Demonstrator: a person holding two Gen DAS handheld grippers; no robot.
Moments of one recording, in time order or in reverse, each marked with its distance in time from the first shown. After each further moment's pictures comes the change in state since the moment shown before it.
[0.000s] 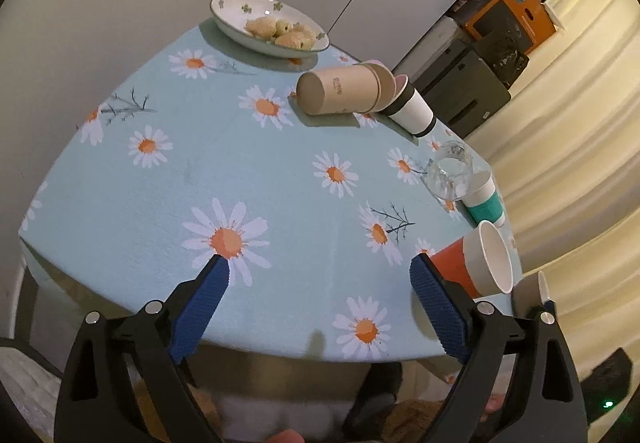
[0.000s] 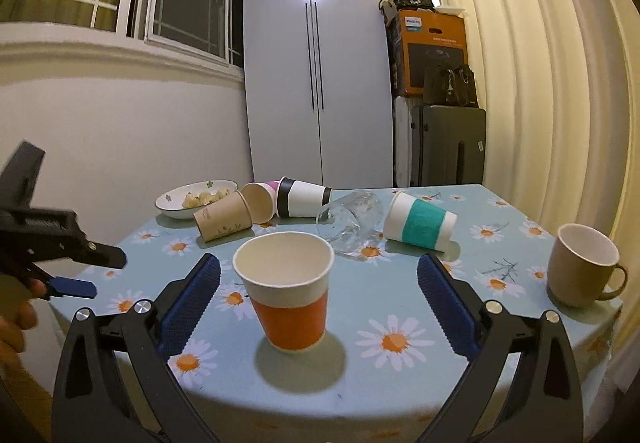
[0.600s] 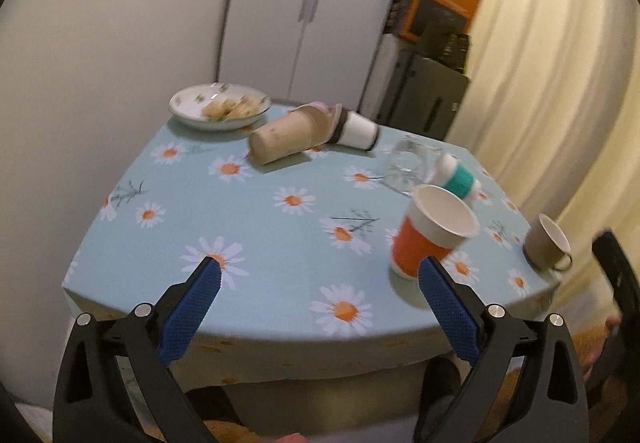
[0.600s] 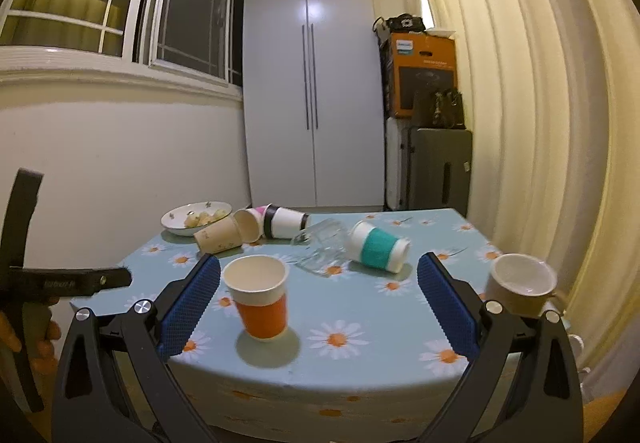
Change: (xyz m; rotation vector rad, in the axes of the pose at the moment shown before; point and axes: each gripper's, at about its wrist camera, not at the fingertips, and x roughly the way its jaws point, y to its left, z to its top) left arm -0.054 -0.065 -0.063 0.360 -0.229 0.059; right arm -0.082 -0.043 0.032 -0.021 -0.055 -0.003
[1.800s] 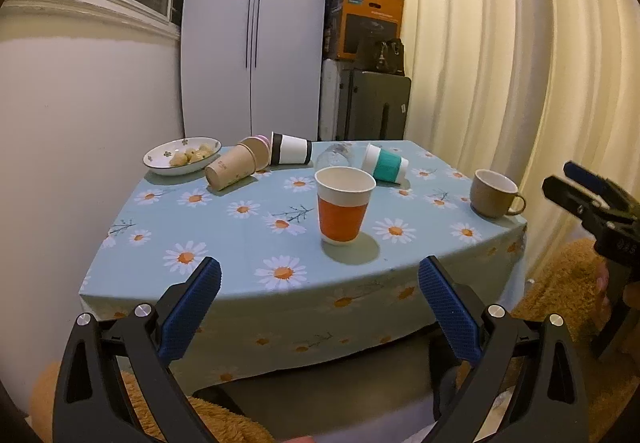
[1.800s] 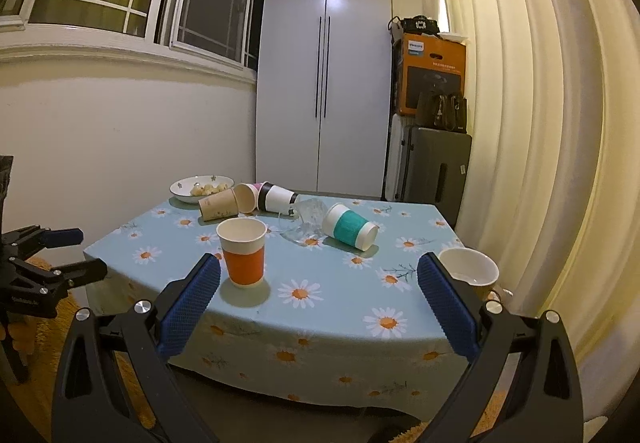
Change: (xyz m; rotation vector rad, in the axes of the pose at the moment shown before) left arm -0.077 -0.071 -0.060 0.213 -0.132 -0.048; right arm -0.062 -0.031 -0.007 -0.113 0.074 0.020
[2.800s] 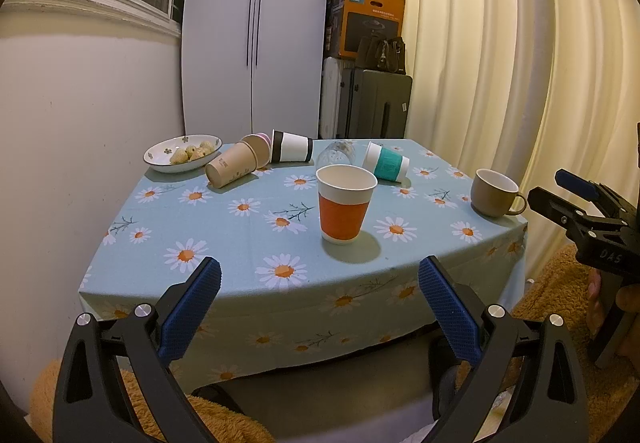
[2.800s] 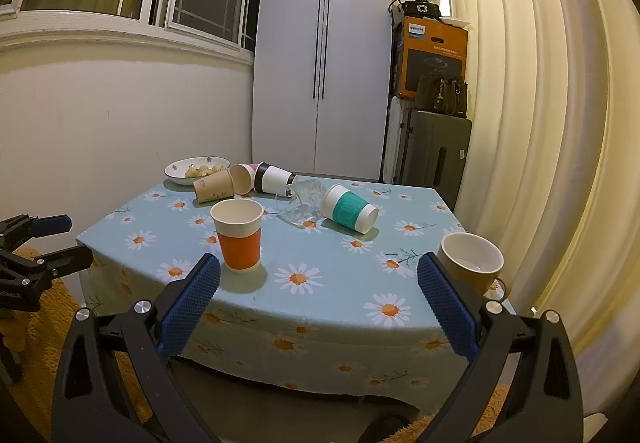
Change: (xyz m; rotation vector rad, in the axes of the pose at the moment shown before) left arm -0.001 0.000 -0.001 0.000 0.010 0.005; right arm 0.012 0.002 -0.005 -0.006 0.052 -0.016
